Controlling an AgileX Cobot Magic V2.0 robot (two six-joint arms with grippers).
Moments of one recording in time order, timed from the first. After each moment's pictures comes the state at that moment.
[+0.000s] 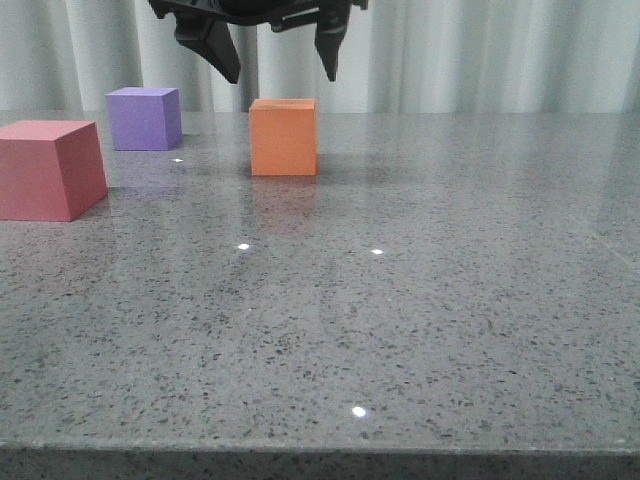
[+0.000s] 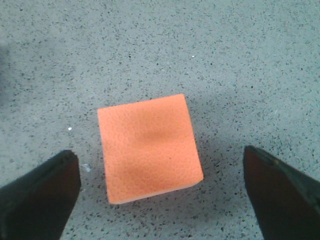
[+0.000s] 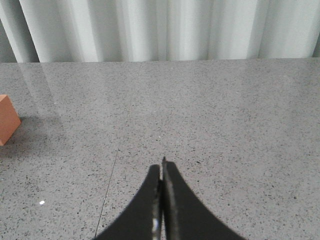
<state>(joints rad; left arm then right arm) -0.68 1.95 -1.79 0.40 0.79 -0.70 0.08 0.51 -0.49 -0.18 0.26 0.24</state>
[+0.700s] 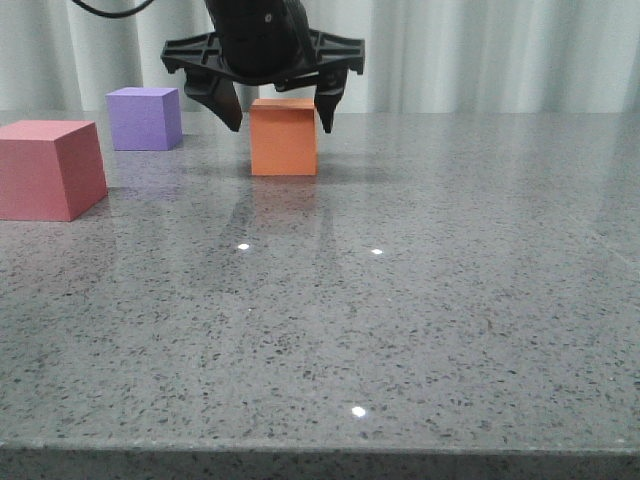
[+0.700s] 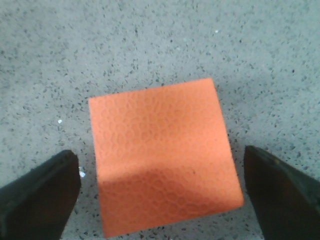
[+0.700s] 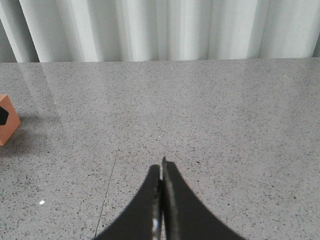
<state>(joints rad) -0.66 2.04 -1.79 0.41 0.76 -0.71 0.08 0.51 -0.49 -0.18 0.26 0.24</state>
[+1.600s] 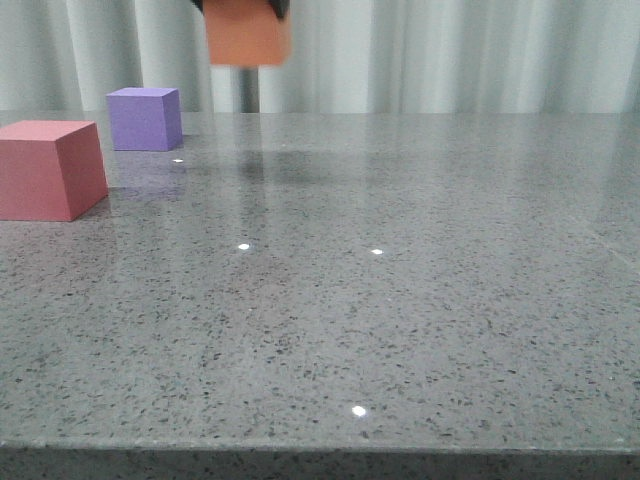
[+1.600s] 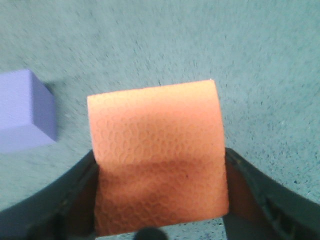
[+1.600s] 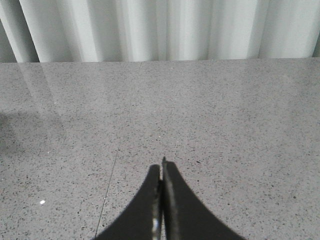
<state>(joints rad) -0.65 1.81 -1.79 0.43 0.86 -0.59 0.08 0.51 -0.49 -0.18 0.26 0.24</state>
